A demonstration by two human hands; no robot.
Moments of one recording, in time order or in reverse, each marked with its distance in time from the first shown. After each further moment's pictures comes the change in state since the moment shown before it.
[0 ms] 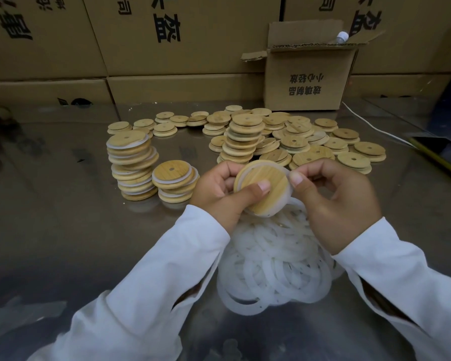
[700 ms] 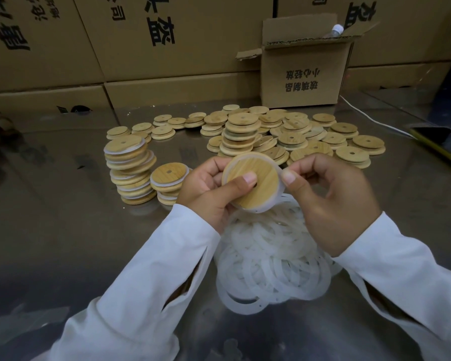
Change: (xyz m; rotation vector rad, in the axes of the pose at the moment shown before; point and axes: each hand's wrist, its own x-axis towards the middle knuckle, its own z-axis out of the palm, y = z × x) left_hand -0.002 0.016 -0.001 -0.169 -0.016 -0.036; right_hand -0.003 -0.010 -0.003 0.009 -0.072 -0.028
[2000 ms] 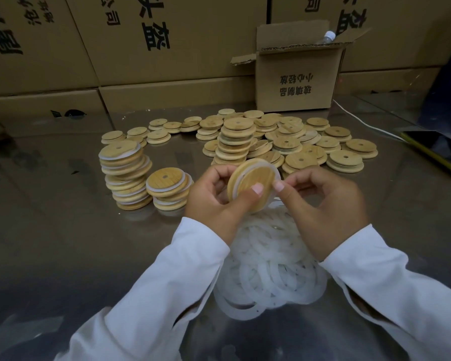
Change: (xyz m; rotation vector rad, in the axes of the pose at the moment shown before) left_hand -0.005 -0.013 0.005 0.303 0.078 0.173; right_hand -0.004 0.015 0.009 -0.011 0.158 0.035
